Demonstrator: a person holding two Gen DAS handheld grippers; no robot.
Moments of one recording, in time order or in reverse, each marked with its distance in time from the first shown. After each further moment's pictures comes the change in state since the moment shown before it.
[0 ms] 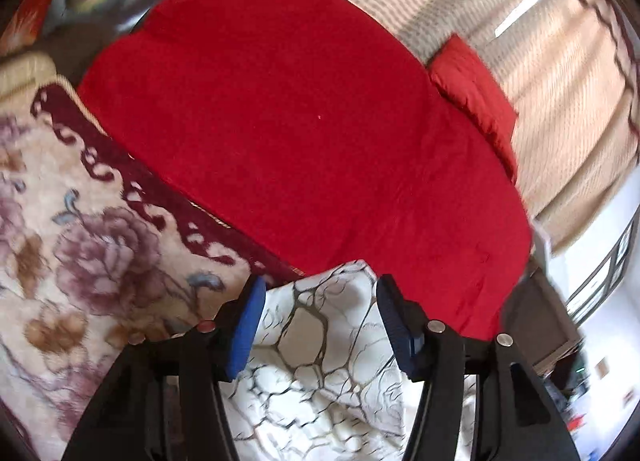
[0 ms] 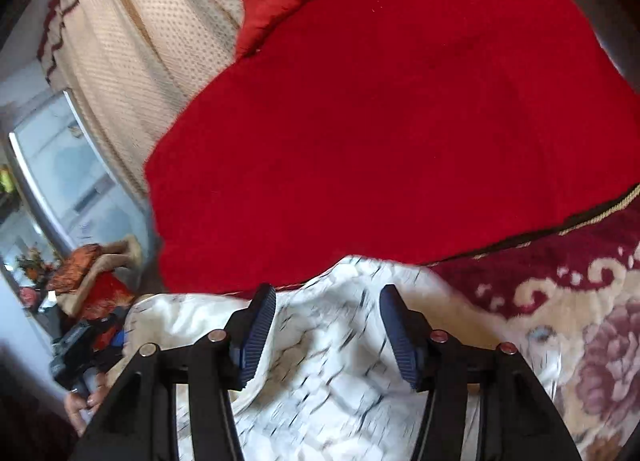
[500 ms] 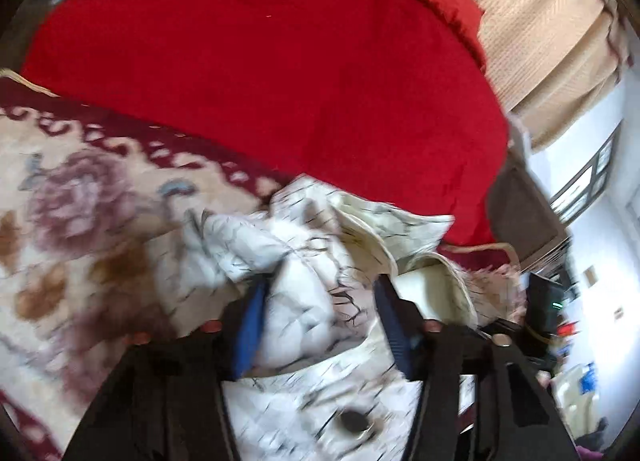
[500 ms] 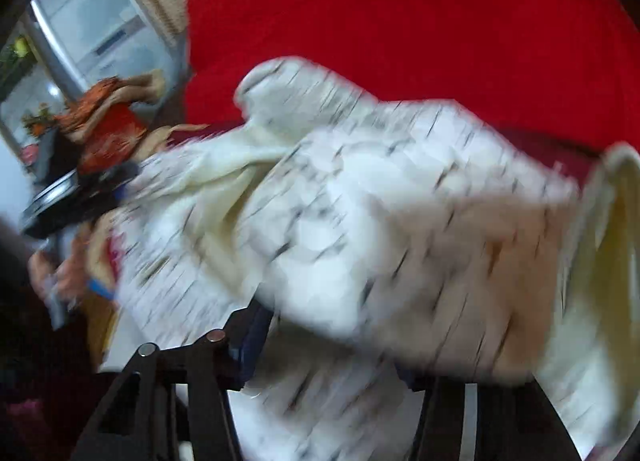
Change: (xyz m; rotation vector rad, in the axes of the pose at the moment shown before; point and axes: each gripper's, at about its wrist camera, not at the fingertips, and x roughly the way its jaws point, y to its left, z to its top) left arm 0.017 0.004 -0.034 0.116 0.332 -0.151; right arm 0.055 0.068 -0.089 -0.286 0.427 -0.032
